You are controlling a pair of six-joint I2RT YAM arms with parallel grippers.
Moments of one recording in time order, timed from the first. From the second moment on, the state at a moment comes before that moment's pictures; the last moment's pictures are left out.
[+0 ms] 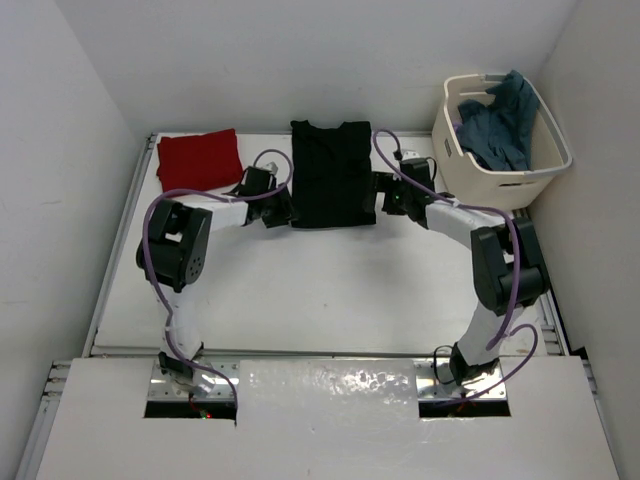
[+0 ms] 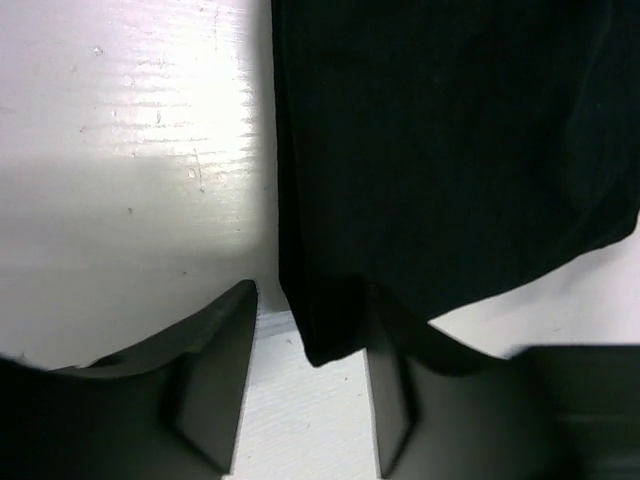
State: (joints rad) left arm -0.30 1.98 1.19 -0.06 0.23 -0.59; right arm 0.26 1.78 1.08 0.02 -0.08 0.30
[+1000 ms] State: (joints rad) left arm -0.33 1.92 1.05 0.04 0.26 -0.60; right arm 0.24 1.84 0.78 0.34 -0.27 0.64
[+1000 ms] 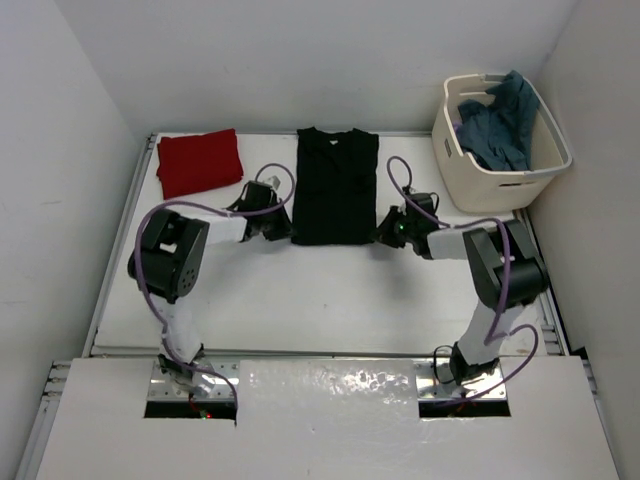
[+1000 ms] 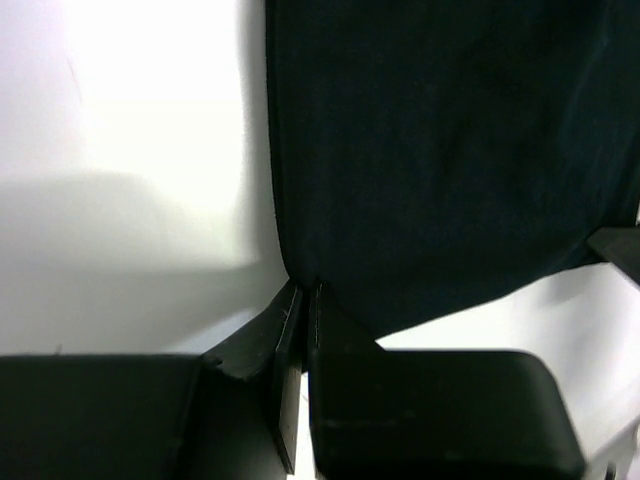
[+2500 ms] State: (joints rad) left arm -0.39 1.71 1.33 -0.19 0.20 -0.62; right arm 0.13 1.60 1.25 -0.44 -0.40 0.42
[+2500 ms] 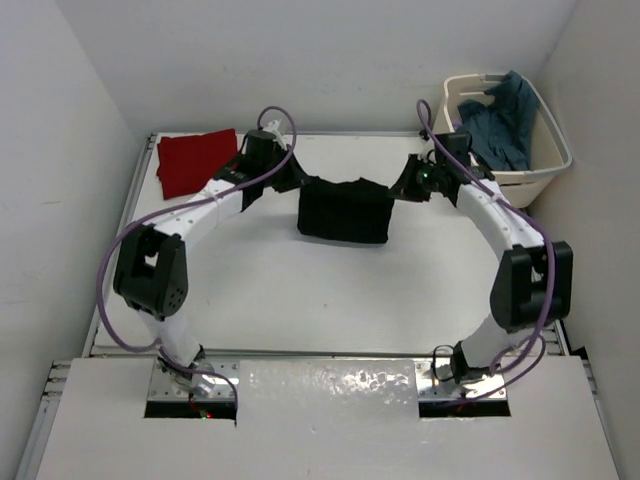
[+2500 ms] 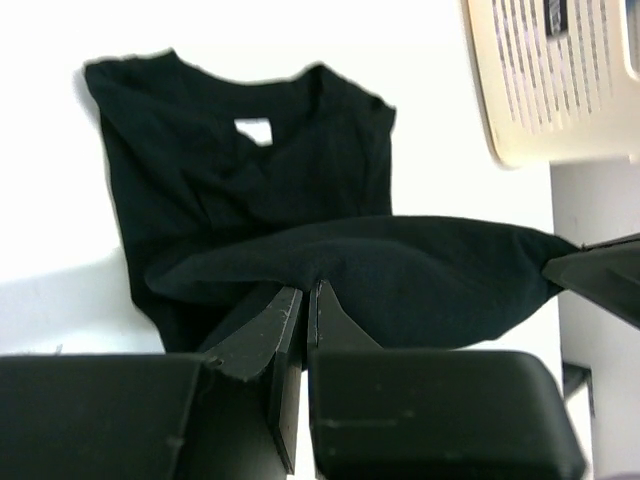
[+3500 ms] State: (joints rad) left arm -0.30 2.37 1.90 -0.10 0.20 -0.57; right arm 0.08 2.38 1.83 -0.17 -0.46 0.43
